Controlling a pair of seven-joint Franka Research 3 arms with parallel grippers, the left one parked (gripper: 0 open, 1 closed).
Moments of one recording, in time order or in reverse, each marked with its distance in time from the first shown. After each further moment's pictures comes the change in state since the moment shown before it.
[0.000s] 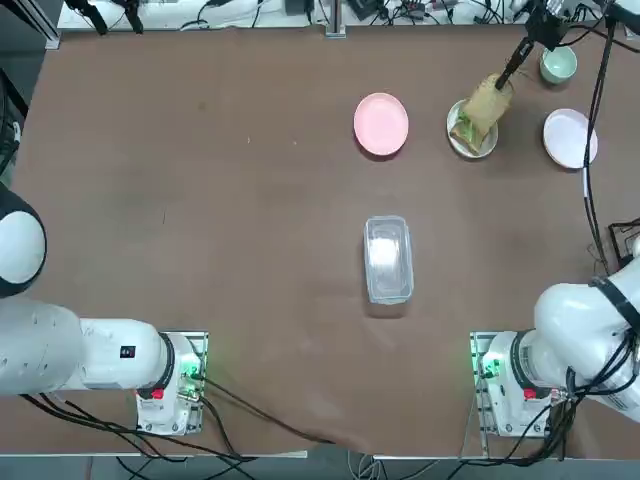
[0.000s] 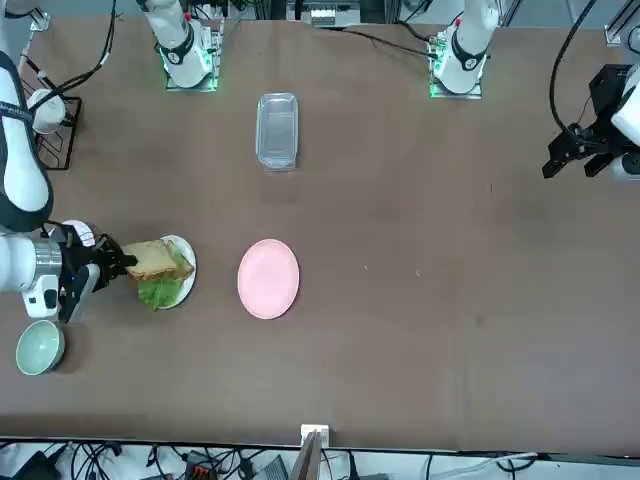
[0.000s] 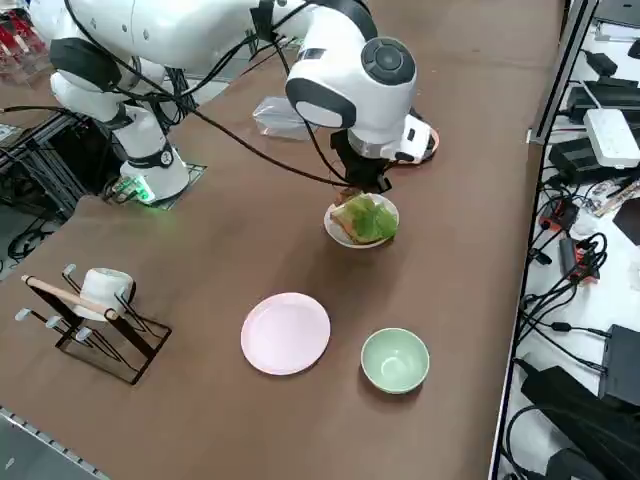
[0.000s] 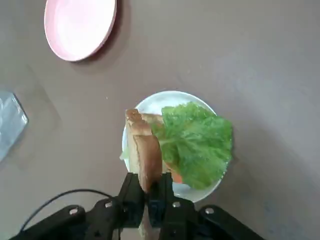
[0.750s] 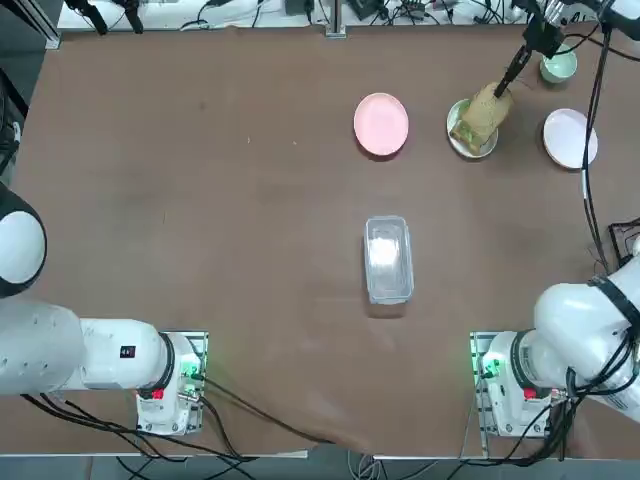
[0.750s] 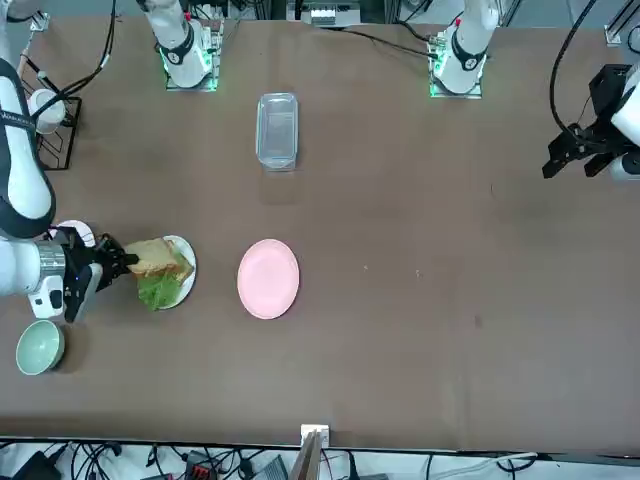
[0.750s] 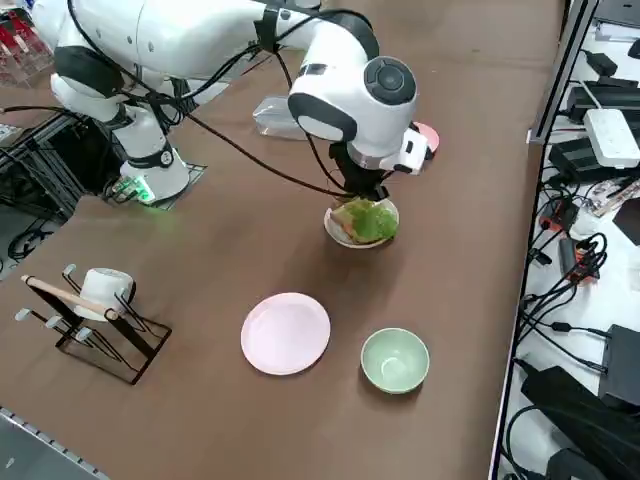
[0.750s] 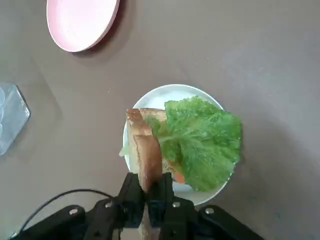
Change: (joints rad) arm 0.005 0.037 -0.006 0.002 0.000 -0.013 -0.013
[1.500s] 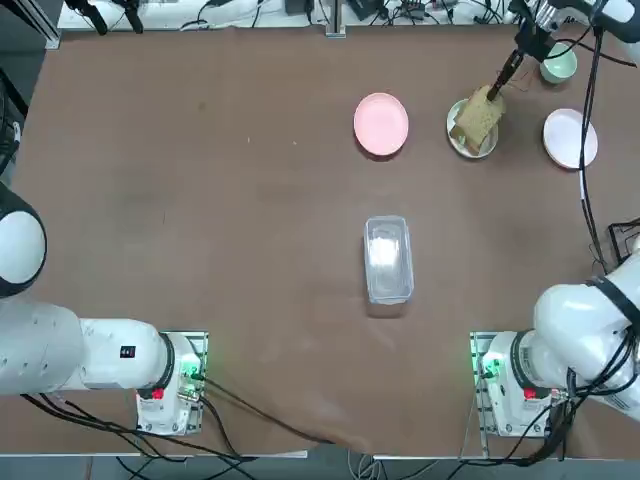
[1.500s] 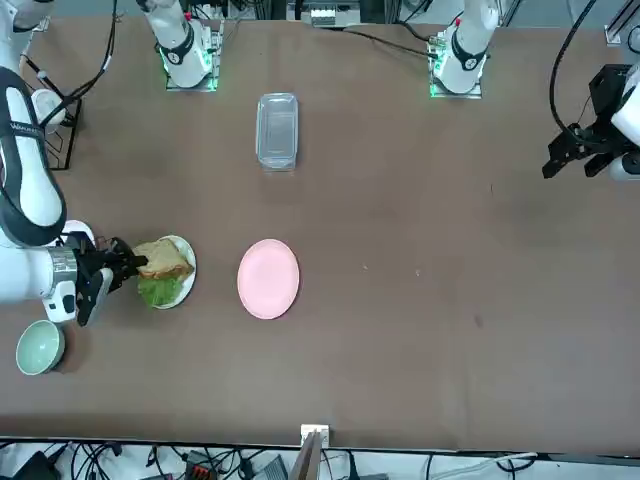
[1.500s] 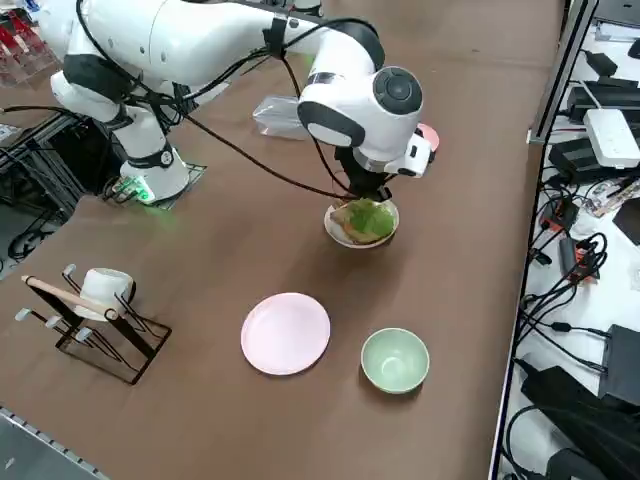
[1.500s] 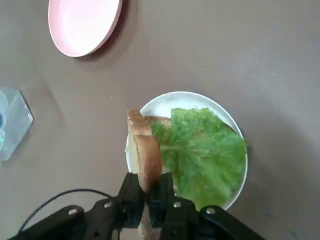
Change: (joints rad) arm 0.025 0.034 -0.001 0.014 0.001 0.000 0.023
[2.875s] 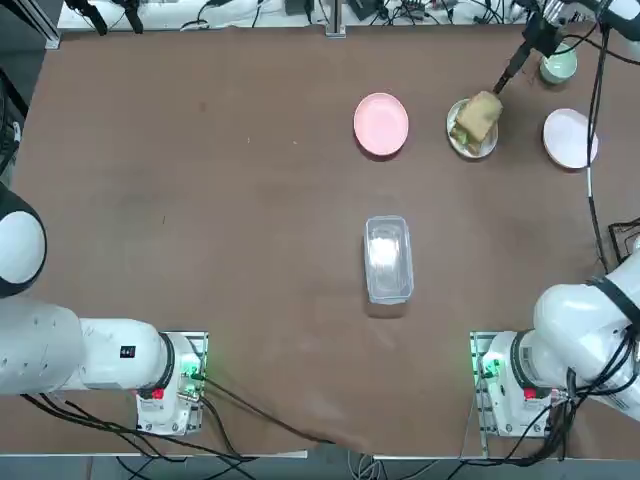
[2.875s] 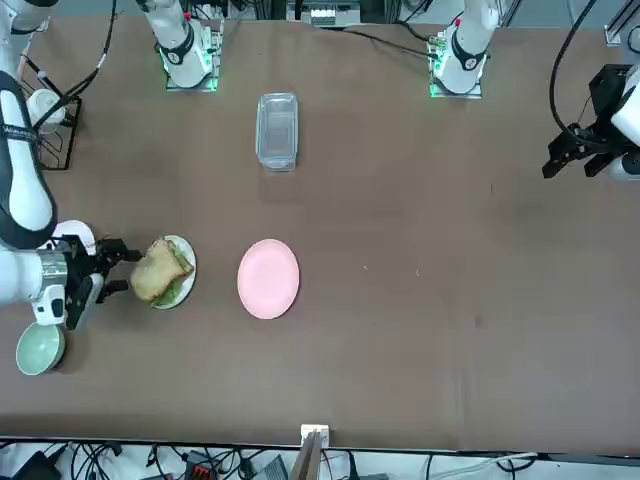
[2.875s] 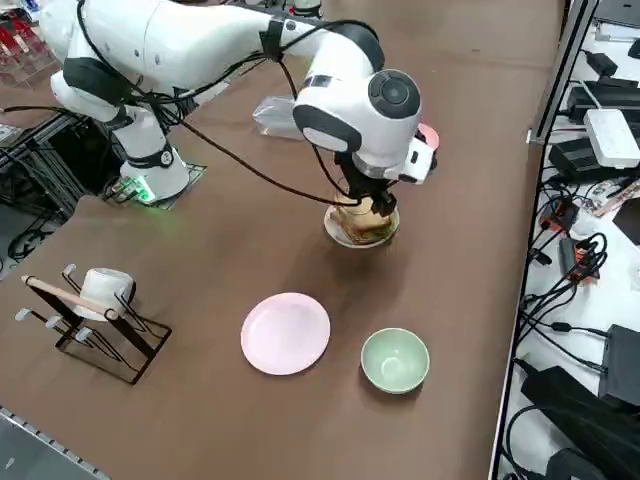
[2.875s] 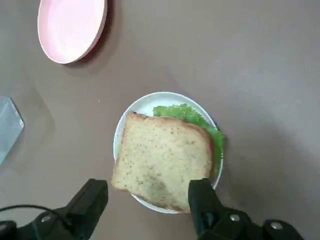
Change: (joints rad) arm -0.002 0.008 -0.014 0.062 0.000 -0.001 0.000
